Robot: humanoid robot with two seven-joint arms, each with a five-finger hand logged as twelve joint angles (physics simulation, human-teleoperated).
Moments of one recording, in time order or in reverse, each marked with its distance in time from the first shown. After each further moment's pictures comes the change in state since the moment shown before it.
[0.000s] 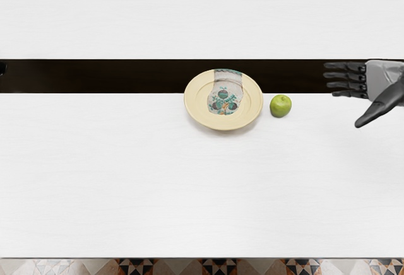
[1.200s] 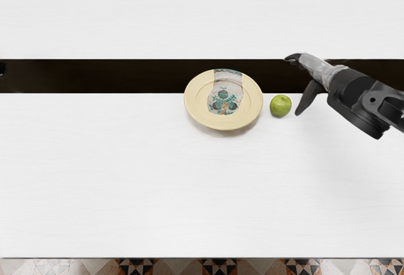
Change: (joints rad) left arm 0.001 0.000 0.000 0.000 0.000 0.000 0.000; right arm 0.107 0.470 -0.127 0.078 -0.951 -0.764 -0.276
